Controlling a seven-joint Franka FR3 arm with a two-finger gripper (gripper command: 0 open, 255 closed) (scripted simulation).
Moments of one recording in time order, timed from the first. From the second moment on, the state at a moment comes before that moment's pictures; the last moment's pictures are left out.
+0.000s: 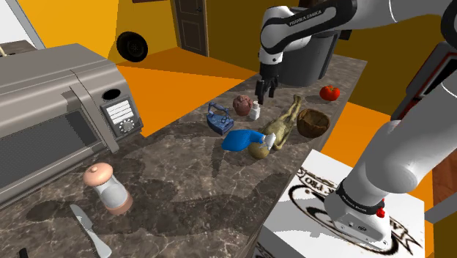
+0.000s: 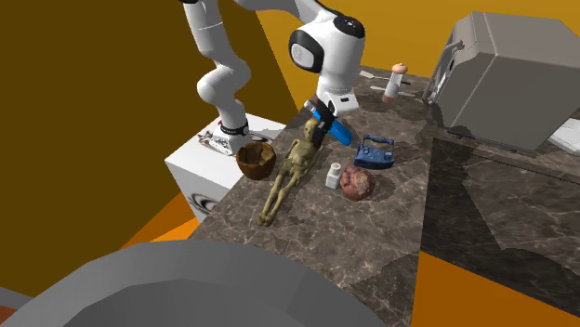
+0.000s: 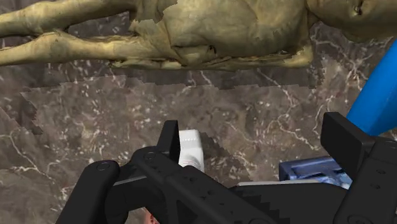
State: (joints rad) arm -0.03 -0.17 -0.20 -2.23 0.04 1.93 -0.23
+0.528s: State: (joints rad) arm -0.06 0.13 -0.24 -2.01 0.12 2.02 -0.34
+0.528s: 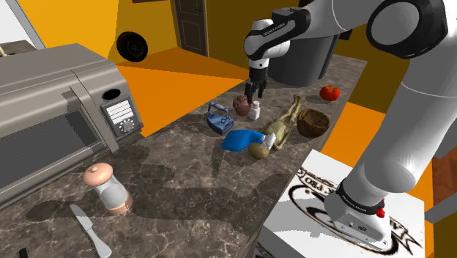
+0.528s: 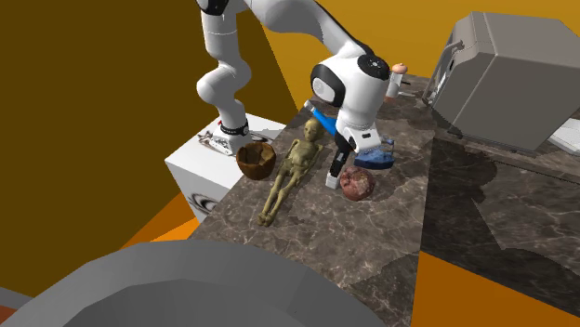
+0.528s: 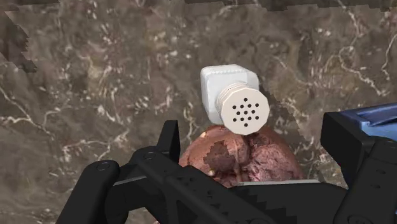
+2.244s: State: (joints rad) arm -0.06 0.20 -0.23 -2.04 0.15 2.11 -0.36
